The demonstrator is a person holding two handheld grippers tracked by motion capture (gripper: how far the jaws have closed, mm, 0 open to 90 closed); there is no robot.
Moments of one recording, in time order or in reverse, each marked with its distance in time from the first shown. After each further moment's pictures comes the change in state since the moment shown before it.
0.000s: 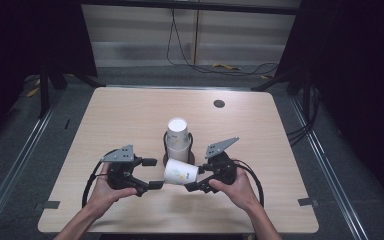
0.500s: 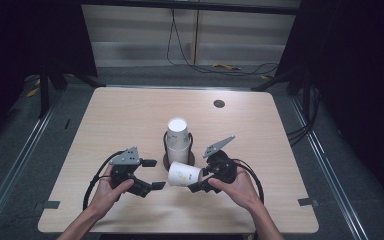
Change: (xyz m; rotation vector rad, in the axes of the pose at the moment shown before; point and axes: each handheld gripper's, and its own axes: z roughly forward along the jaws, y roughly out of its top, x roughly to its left) left arm 0.003 -0.008 0.010 0.085 0.083 0.026; right arm -0.009 -0.003 0.003 0.131 -0.055 0.083
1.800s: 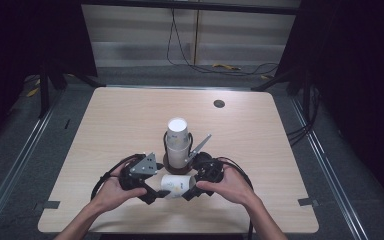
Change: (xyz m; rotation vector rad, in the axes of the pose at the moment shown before) left arm -0.020 0.024 0.015 0.254 0.023 0.236; right arm 0.013 0.025 0.024 0.271 0.041 -0.009
